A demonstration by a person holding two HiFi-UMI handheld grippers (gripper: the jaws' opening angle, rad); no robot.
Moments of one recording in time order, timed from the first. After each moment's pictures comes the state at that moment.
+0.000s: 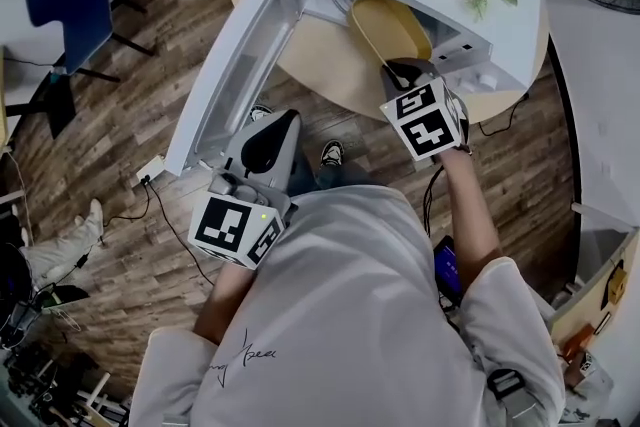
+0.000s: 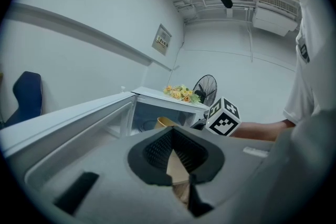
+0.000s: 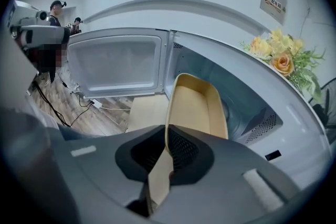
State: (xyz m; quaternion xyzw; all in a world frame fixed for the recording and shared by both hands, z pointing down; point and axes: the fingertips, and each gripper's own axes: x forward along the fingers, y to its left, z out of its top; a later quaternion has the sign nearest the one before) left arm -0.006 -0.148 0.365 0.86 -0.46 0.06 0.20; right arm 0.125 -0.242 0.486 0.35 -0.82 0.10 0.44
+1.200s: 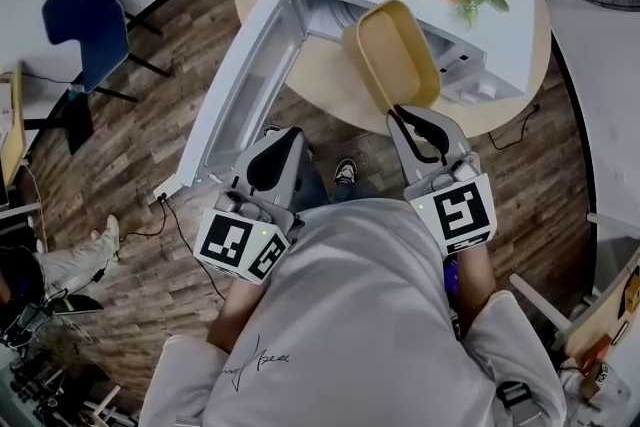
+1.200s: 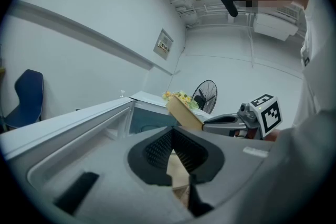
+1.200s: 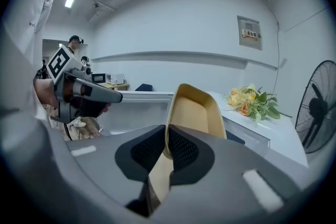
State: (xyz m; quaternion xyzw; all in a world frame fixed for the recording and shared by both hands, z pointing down) left arm 0.000 -0.142 0.344 0.86 -0.47 0.03 0.20; right arm 0.114 -0.175 0.353 0.37 -0.91 0.03 0.20
